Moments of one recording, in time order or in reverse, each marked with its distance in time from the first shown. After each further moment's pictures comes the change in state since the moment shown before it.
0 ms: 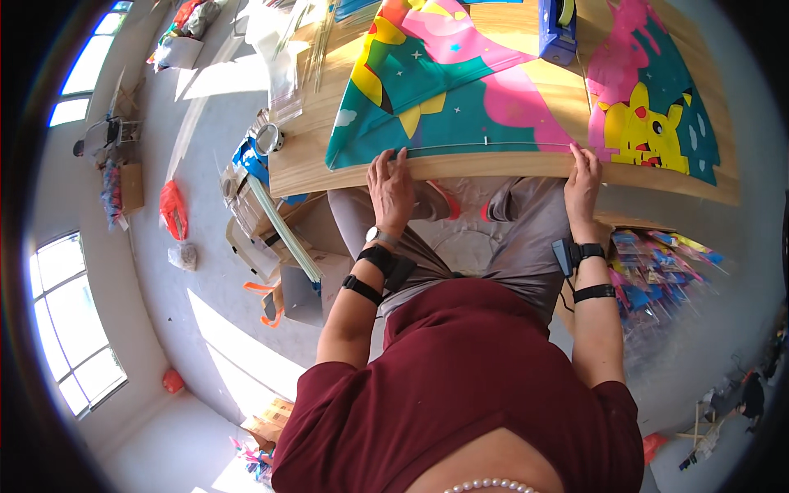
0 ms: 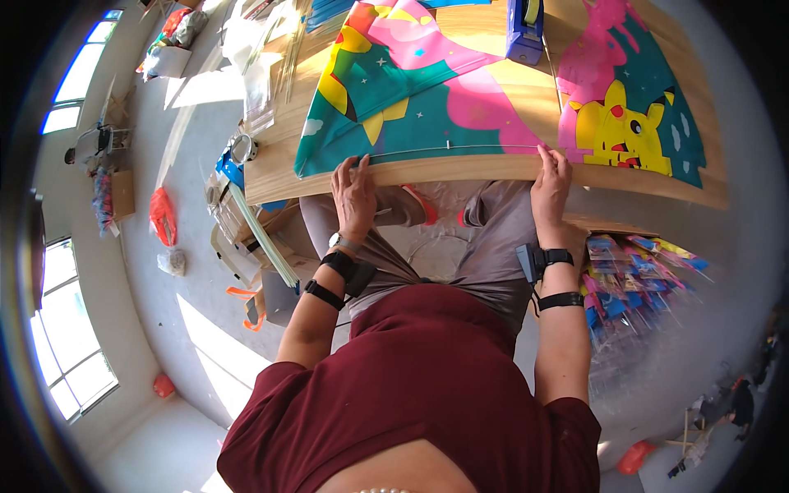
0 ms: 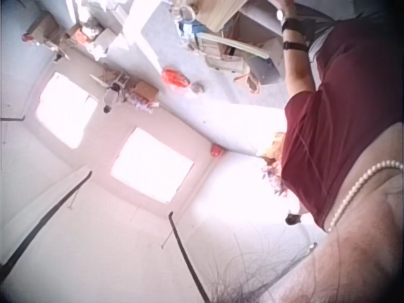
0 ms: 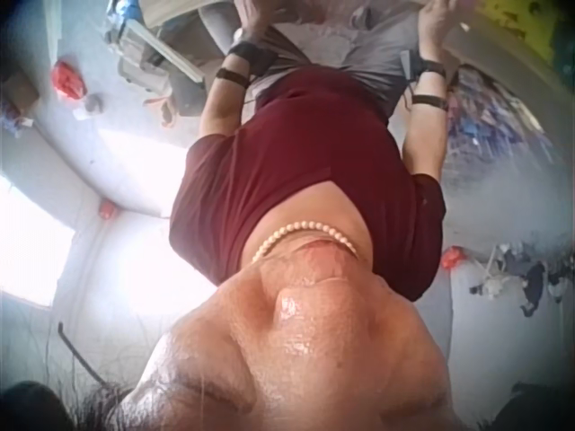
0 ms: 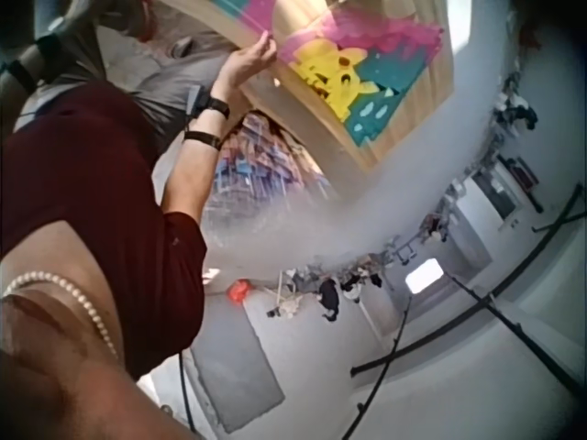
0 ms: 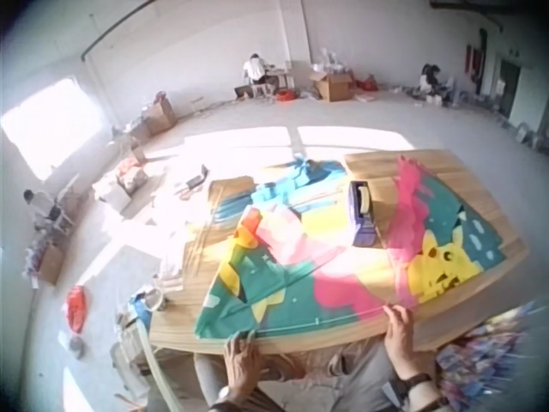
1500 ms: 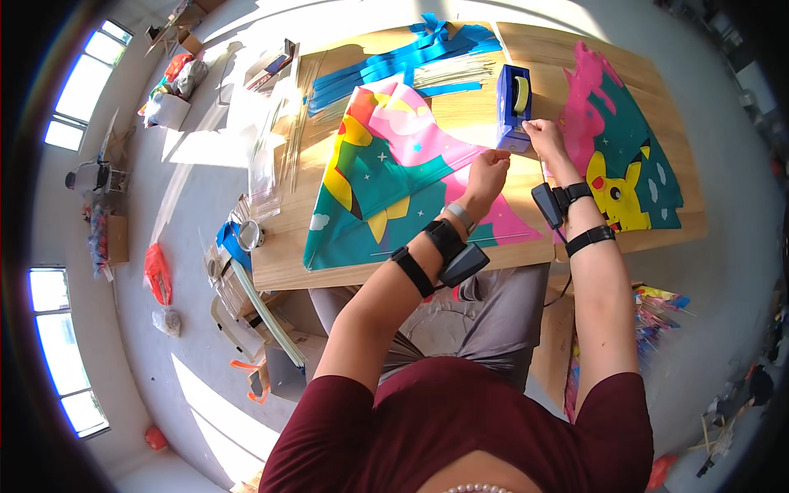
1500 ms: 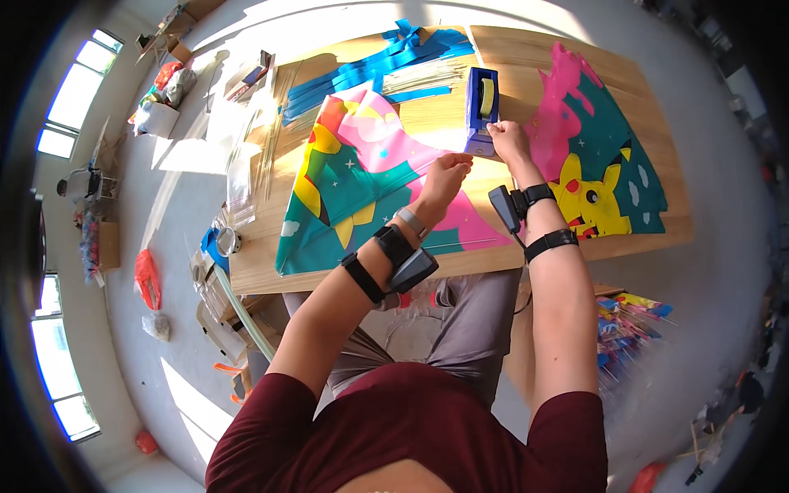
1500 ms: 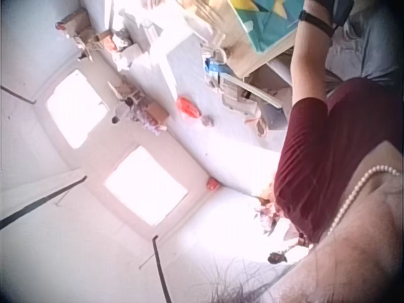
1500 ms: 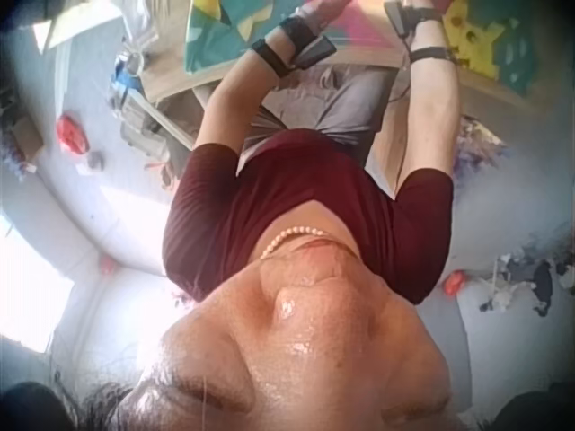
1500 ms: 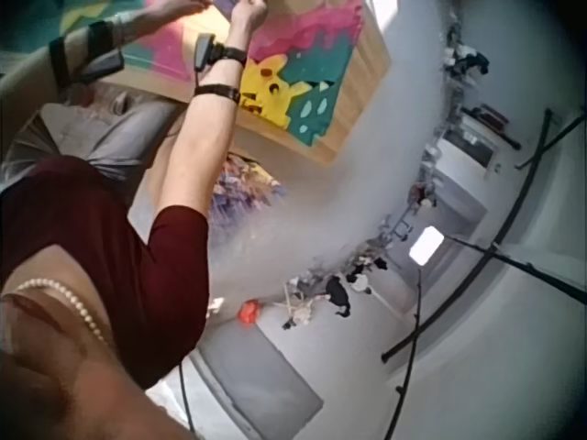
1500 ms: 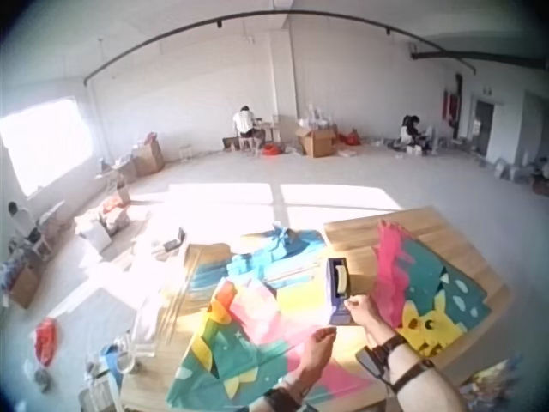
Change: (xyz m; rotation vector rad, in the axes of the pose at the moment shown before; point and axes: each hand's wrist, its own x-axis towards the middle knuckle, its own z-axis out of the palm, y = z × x) left_hand 0.226 0.206 0.100 -1.139 -0.483 -0.397; right_hand 0.279 0.028 0.048 0.328 -0.243 0.458
